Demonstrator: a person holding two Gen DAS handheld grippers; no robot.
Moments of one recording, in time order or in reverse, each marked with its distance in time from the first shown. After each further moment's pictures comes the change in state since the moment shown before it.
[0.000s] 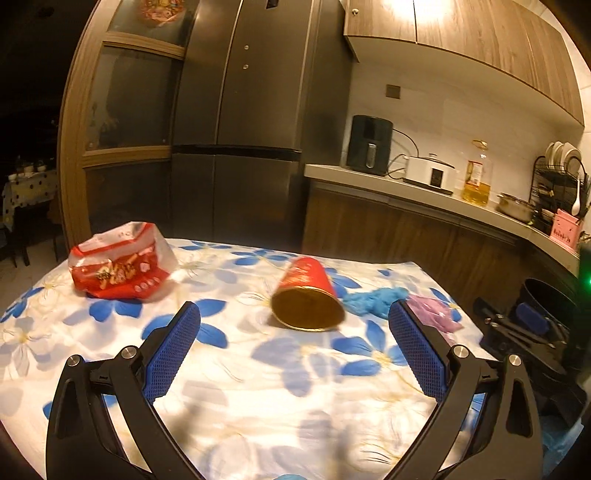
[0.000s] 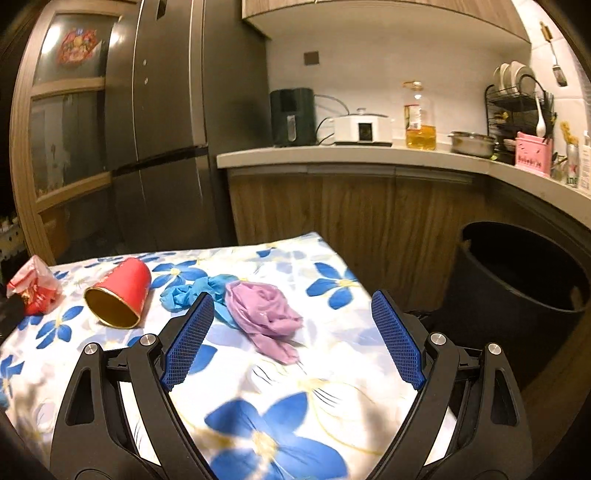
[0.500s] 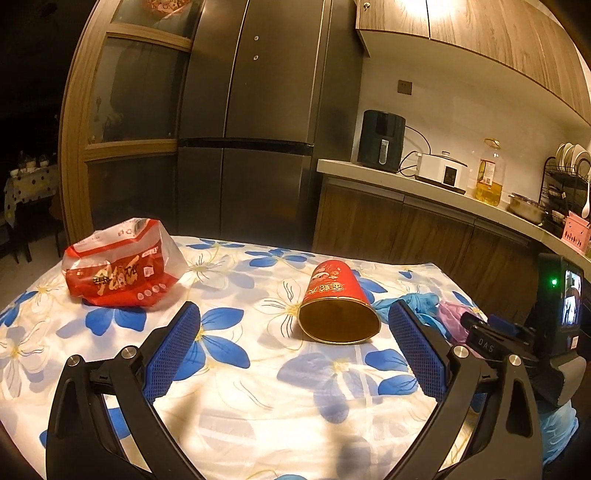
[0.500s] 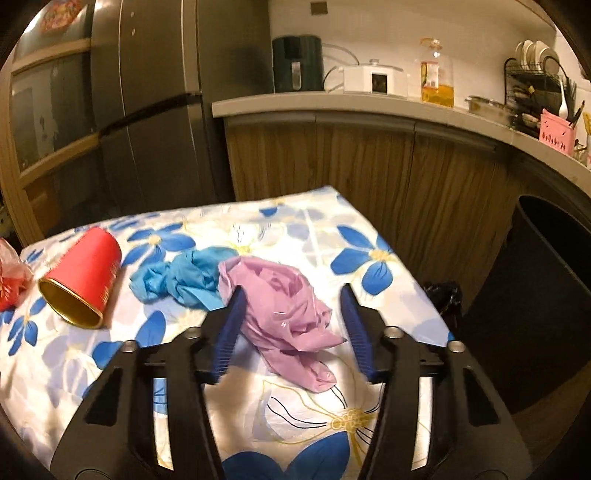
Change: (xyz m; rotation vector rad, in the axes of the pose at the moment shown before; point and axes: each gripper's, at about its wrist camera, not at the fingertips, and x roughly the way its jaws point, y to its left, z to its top) left arm 0.032 0.018 0.004 -0.012 0.024 0.013; right arm 0.074 0.013 -0.007 -0.014 0.191 -0.011
